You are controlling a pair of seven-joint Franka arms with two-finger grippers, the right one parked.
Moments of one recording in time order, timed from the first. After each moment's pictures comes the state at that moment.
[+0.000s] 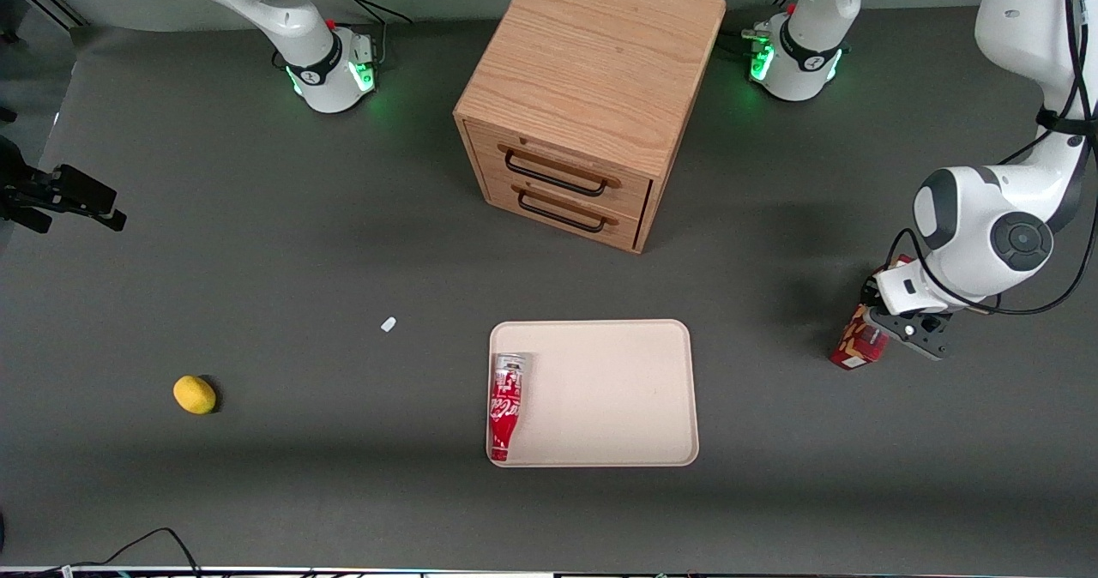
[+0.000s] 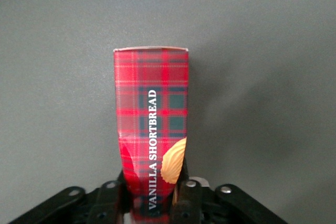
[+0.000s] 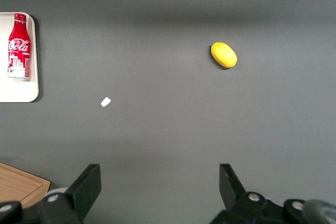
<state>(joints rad) 0.18 0.38 -0.11 -2.09 0.11 2.49 0.59</state>
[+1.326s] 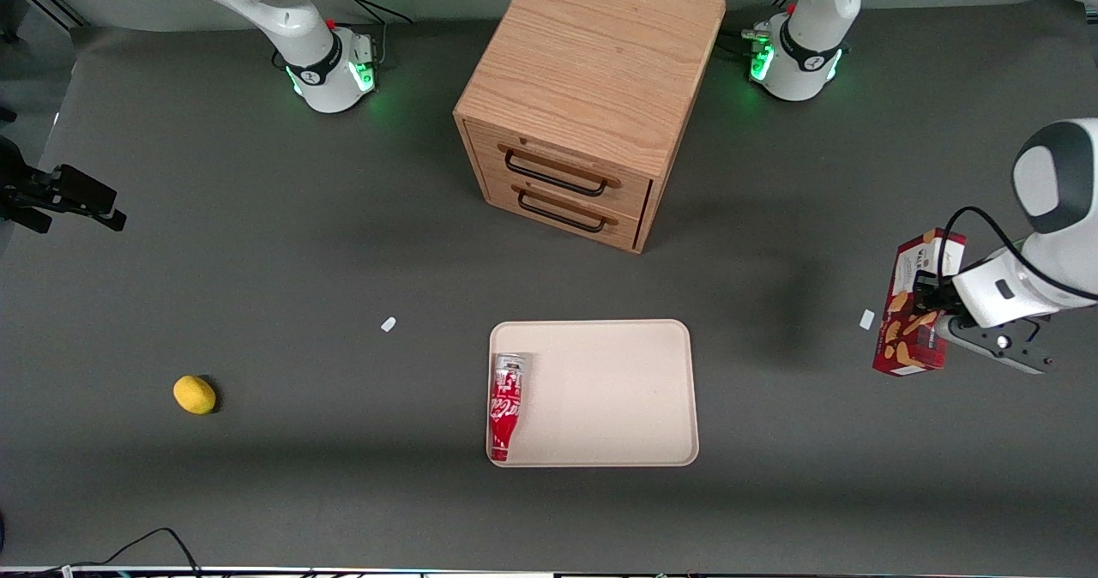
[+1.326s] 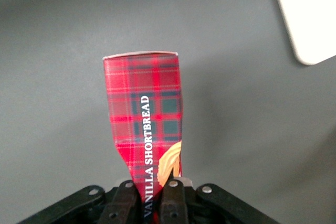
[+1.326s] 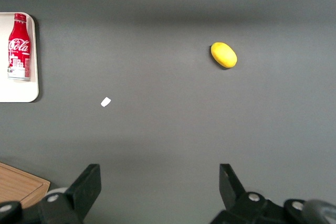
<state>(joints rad) 0.13 0.28 -0.13 -1.64 -0.01 1.86 0.39</state>
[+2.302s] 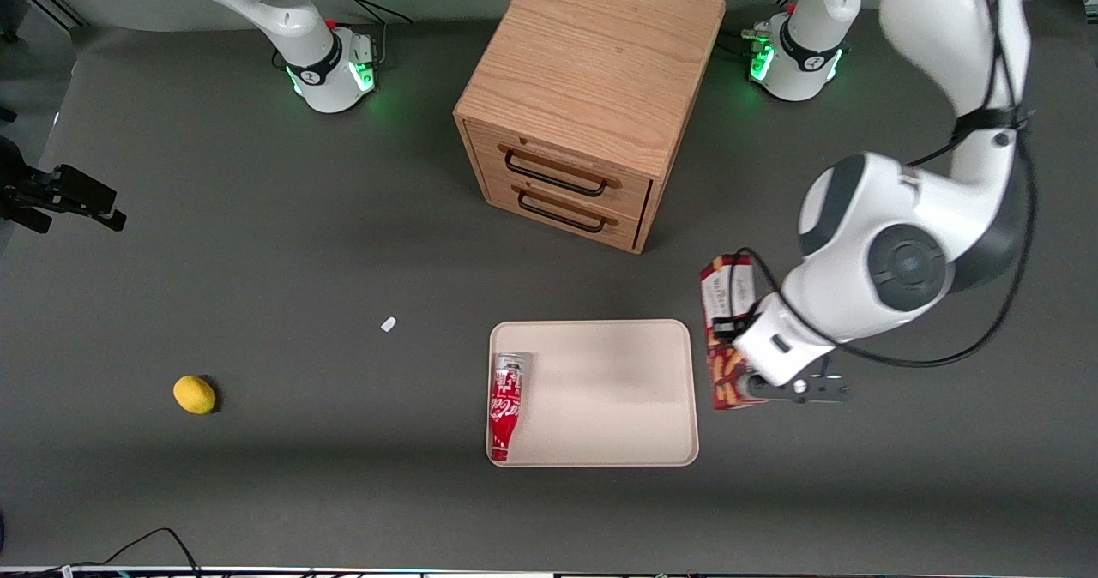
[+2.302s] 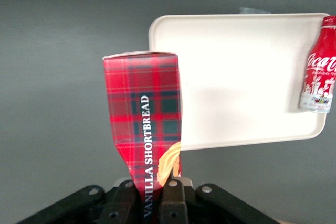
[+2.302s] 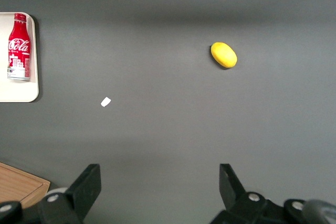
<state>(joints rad) -0.23 0.62 -0.19 -1.22 -0.02 1.84 -0.36</state>
